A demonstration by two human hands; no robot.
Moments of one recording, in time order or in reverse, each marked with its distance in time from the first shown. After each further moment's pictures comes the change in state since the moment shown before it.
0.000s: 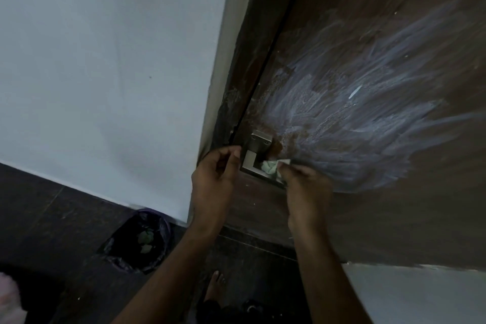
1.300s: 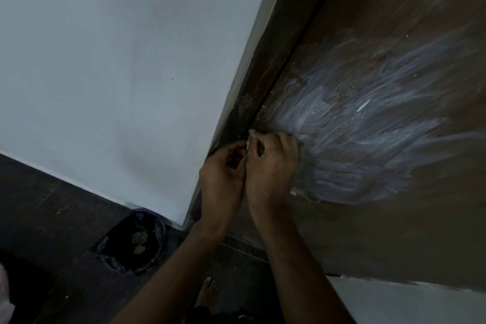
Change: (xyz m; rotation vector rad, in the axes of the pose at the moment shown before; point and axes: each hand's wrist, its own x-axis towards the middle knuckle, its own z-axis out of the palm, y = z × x) left_hand 0.001 0.026 0.002 0.127 0.023 0.138; right_hand -0.021 -0.040 0.064 -0.440 0.241 -0.951
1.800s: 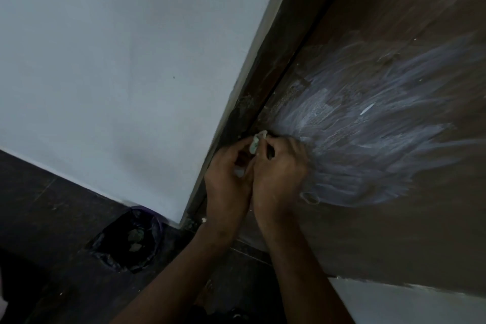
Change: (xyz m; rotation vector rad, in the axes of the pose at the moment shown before) left_hand -0.005 0.007 0.007 0.072 0.087 0.218; right_hand 0.002 0.002 -0.012 0.012 -0.031 0.077
